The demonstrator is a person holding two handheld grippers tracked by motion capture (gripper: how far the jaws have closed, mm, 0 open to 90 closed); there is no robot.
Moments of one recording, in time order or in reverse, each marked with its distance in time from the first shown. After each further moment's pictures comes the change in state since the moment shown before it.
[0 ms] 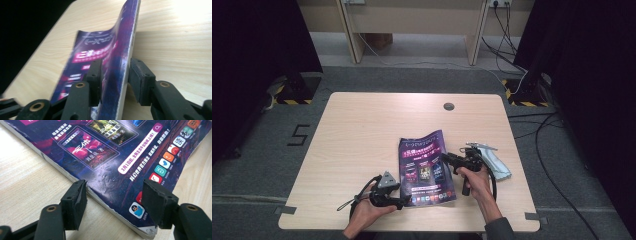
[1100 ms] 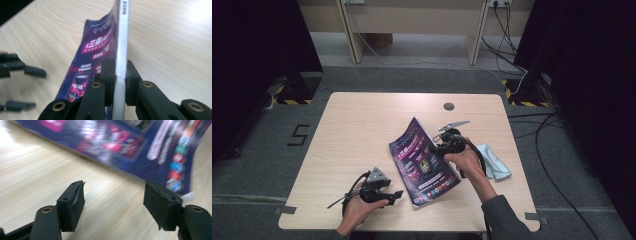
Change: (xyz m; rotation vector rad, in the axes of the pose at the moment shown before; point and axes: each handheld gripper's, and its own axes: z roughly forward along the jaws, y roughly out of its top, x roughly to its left) left arm 0.027 -0.003 -0.021 -0.019 0.041 -0.088; right arm 0.072 0.062 0.018 0.297 -0.045 -0.413
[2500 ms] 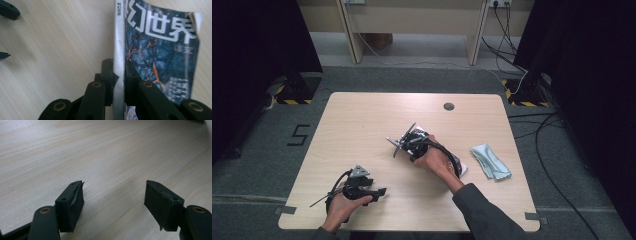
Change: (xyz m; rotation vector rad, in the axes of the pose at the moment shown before) left arm 0.034 -0.012 -0.021 0.052 0.062 -0.085; right arm 0.075 0.035 0.061 0.370 -0.184 -0.360
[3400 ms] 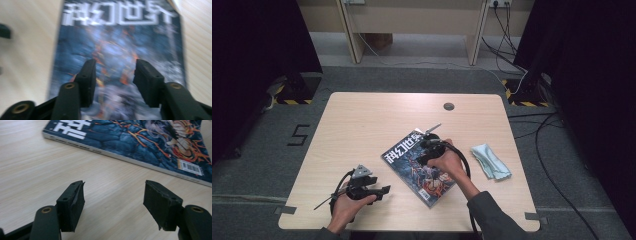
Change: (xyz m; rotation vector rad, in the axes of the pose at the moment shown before) left arm -0.015 0.005 0.004 -0.068 -0.016 -0.013; right arm -0.034 -0.044 0.007 -0.139 0.086 0.218
